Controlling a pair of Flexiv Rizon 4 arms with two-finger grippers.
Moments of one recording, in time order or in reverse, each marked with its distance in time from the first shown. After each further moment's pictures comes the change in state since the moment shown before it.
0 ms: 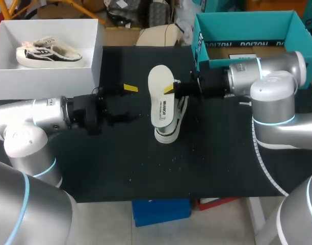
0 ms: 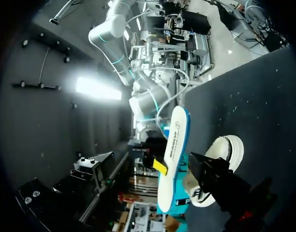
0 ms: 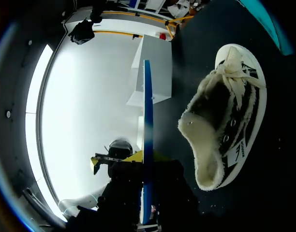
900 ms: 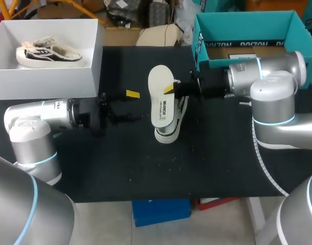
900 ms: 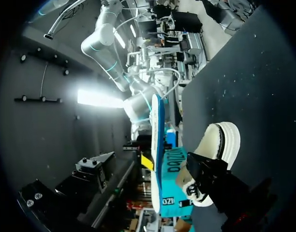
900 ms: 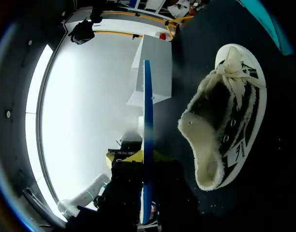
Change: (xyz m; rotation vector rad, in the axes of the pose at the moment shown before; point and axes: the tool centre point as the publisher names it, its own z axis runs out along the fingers) left arm 0.033 0.019 0.006 0.072 -0.008 0.113; right arm 0.000 0.000 0.000 0.000 0.000 0.000
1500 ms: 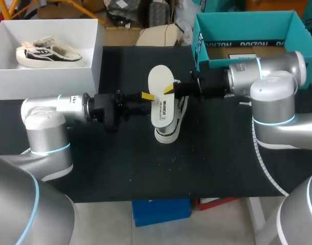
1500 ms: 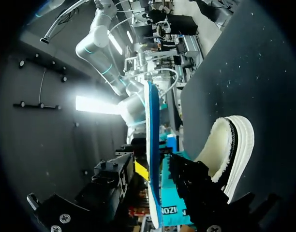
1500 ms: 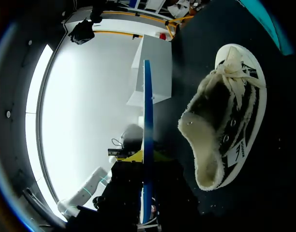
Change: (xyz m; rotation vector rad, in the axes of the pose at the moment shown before) left arm 0.009 0.008 0.042 0.054 0.000 0.021; right arm 0.000 0.000 0.000 0.000 0.000 0.000
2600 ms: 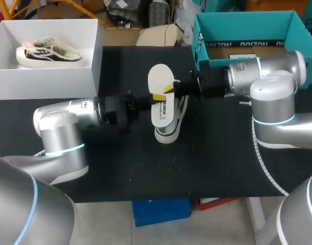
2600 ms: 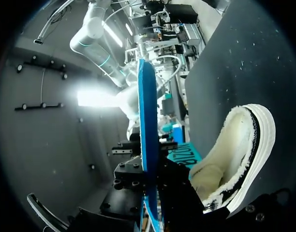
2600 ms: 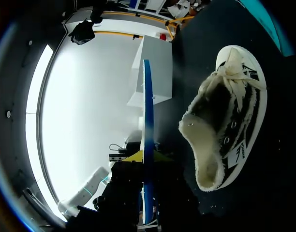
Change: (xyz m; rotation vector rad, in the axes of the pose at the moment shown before) left arm 0.001 0.012 0.026 -0.104 -0.053 0.043; right arm 0.001 0.002 0.000 -0.001 0.000 0.000
